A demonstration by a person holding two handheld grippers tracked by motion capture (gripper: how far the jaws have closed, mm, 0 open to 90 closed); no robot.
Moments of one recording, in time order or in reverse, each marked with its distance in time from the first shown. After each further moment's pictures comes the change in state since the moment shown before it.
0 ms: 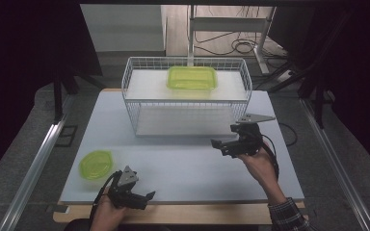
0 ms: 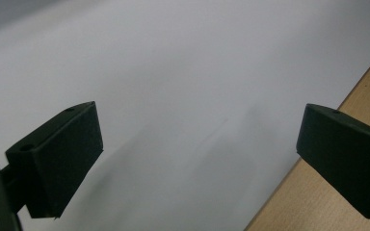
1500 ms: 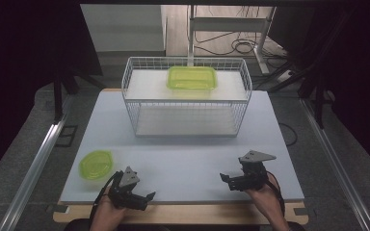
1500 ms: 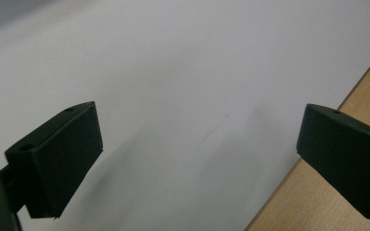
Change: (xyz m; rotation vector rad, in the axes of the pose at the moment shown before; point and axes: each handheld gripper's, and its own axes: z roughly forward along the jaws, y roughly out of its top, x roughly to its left) left arm -0.002 0.000 0.002 0.016 0.012 0.021; right arm 0.001 -0.111 0.001 0.113 -0.071 -0.030
